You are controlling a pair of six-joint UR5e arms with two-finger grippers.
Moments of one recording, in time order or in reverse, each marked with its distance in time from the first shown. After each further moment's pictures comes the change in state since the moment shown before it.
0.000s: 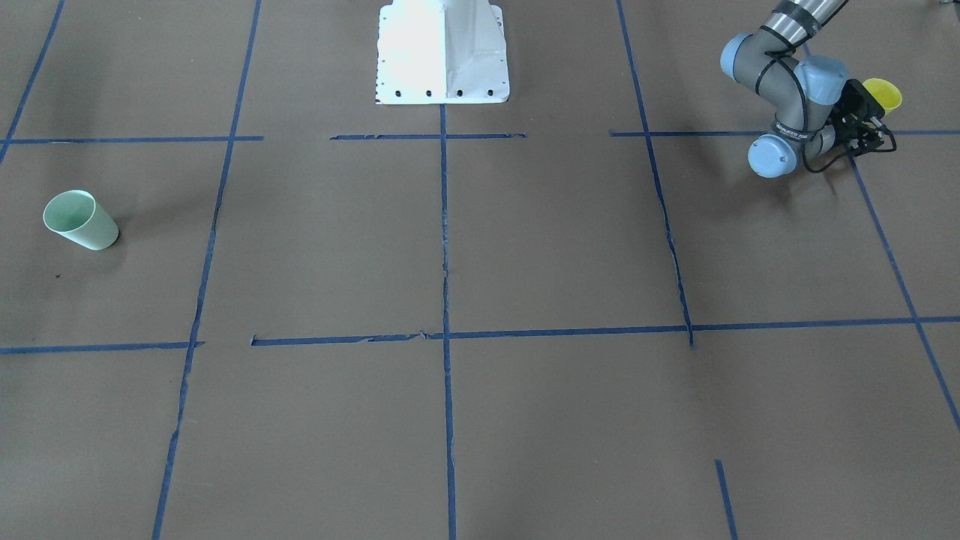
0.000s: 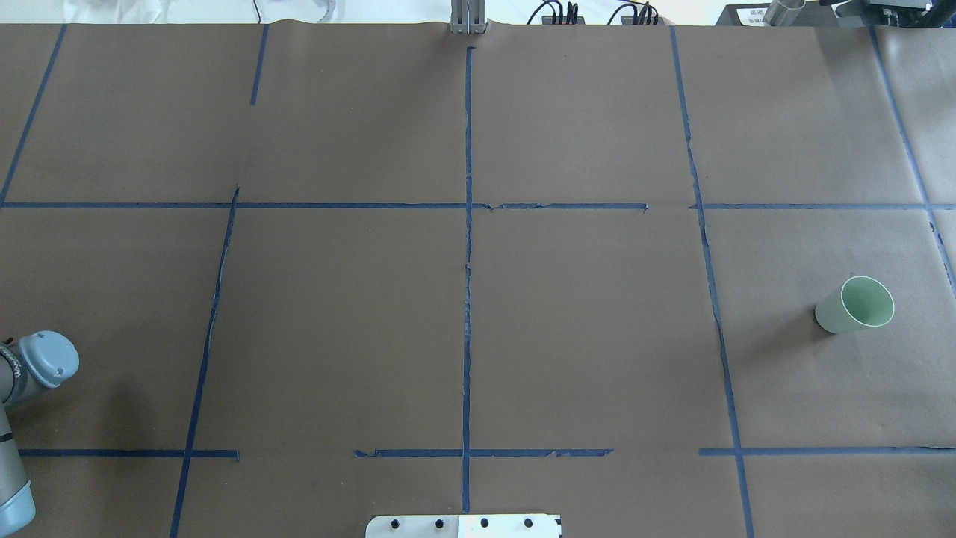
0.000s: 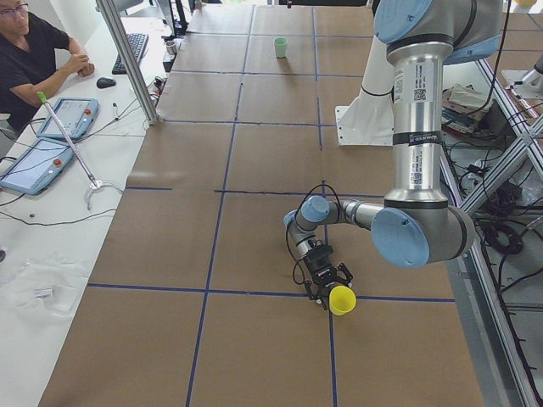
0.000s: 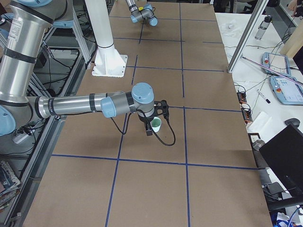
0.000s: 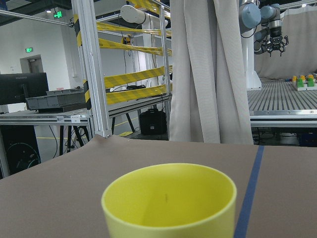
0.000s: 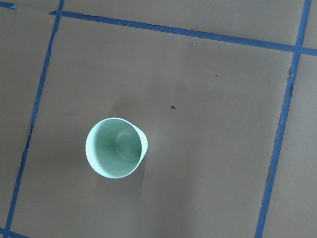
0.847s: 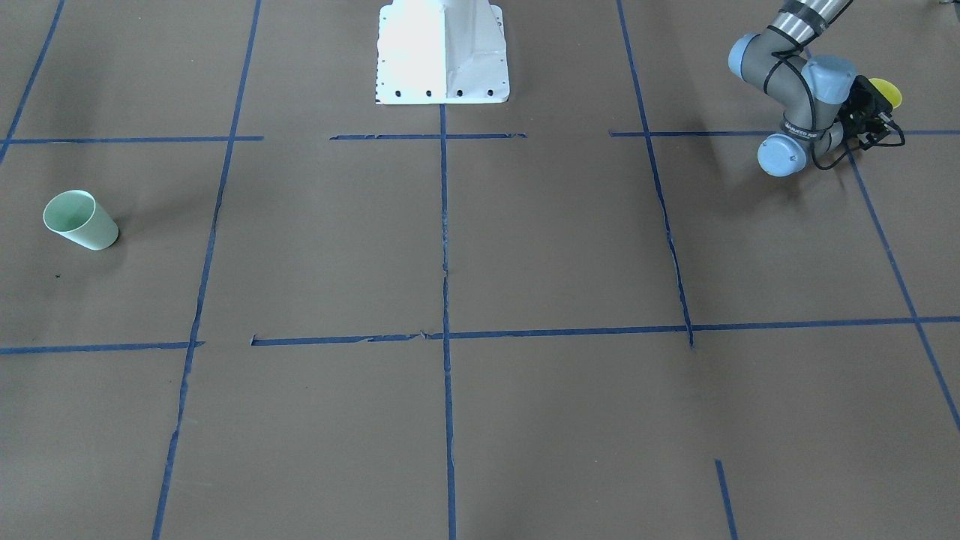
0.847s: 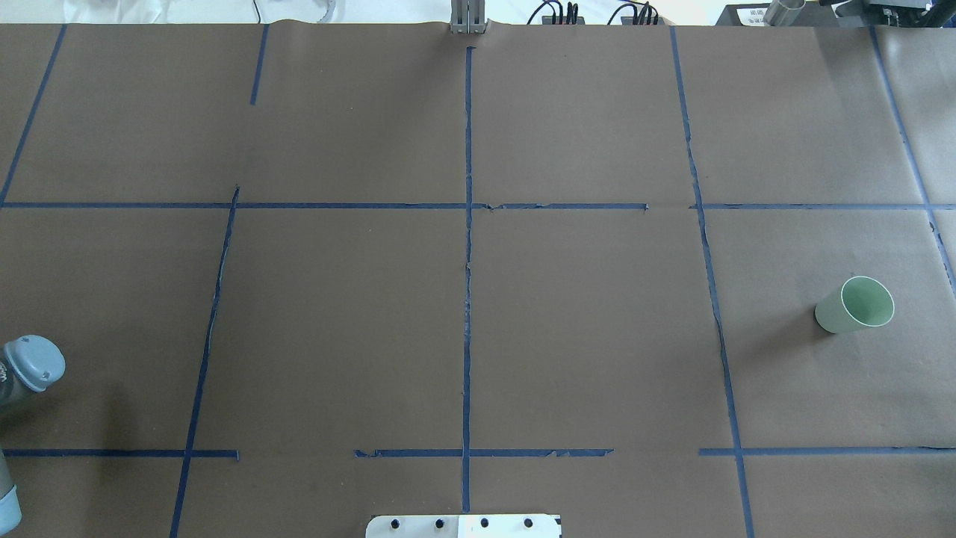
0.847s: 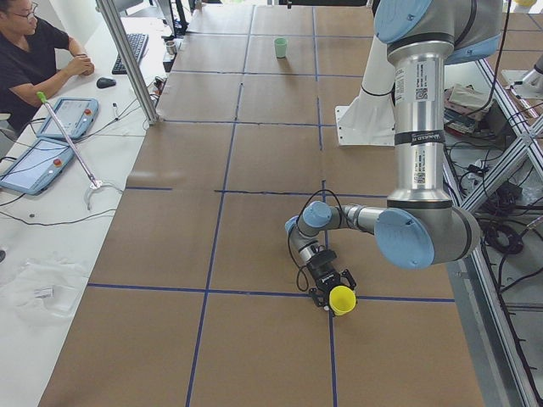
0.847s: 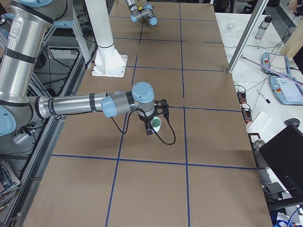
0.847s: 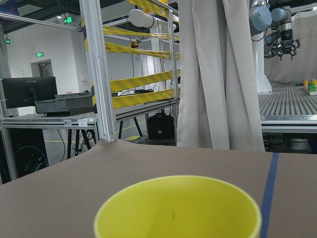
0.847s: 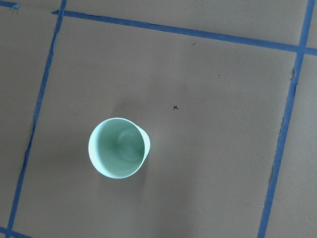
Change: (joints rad) left arm 0.000 0.022 0.006 -0.001 -0.025 -0.001; right arm -0.006 0.000 0.009 0.000 0.002 0.008
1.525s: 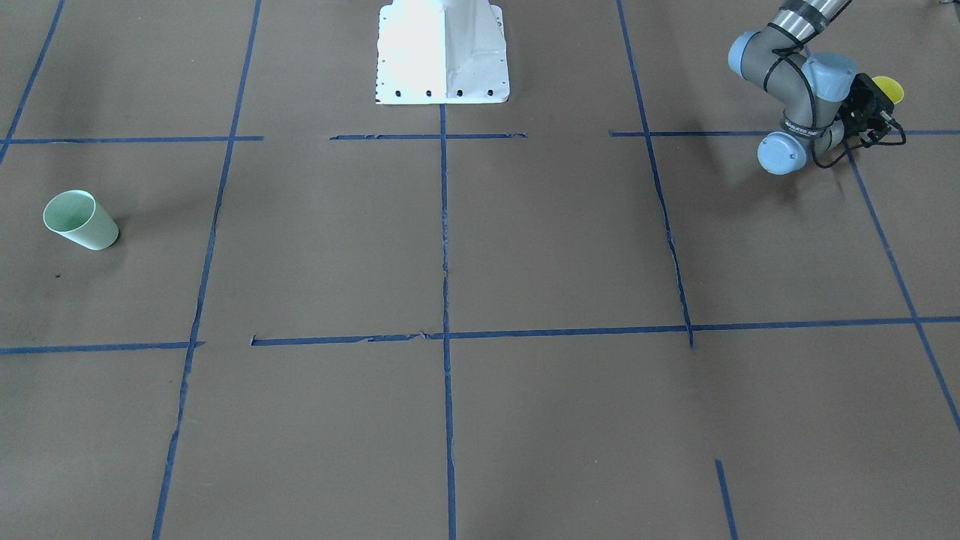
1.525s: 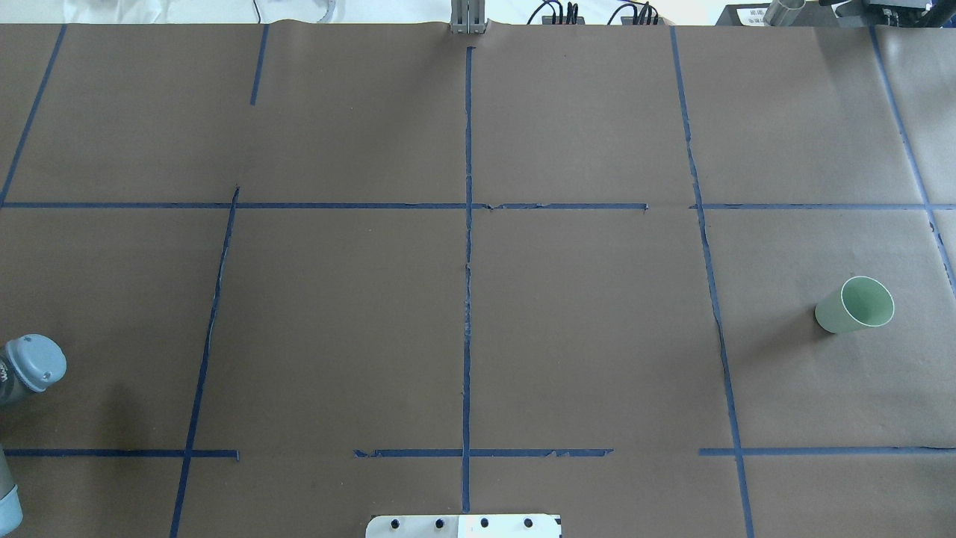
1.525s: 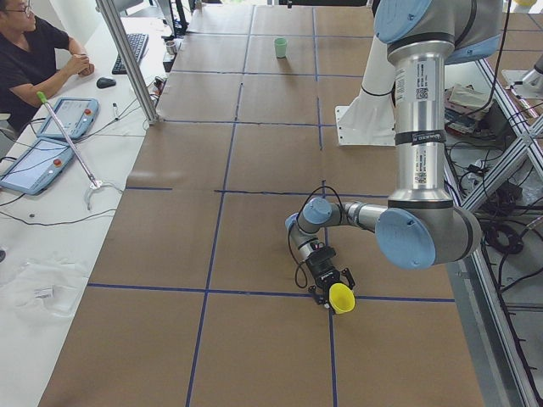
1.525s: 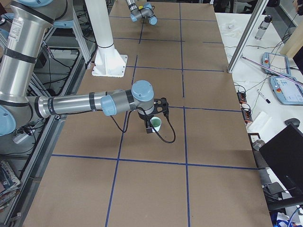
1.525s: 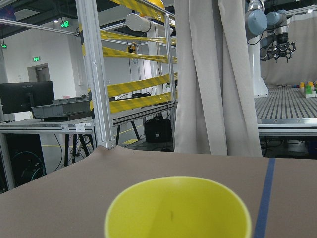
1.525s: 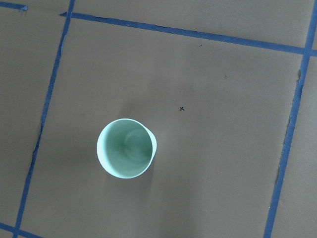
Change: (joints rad) left arm -0.002 0.004 -0.055 0.040 0.080 0.015; right arm -0.002 -0.001 0.010 -0.004 0.012 0.003
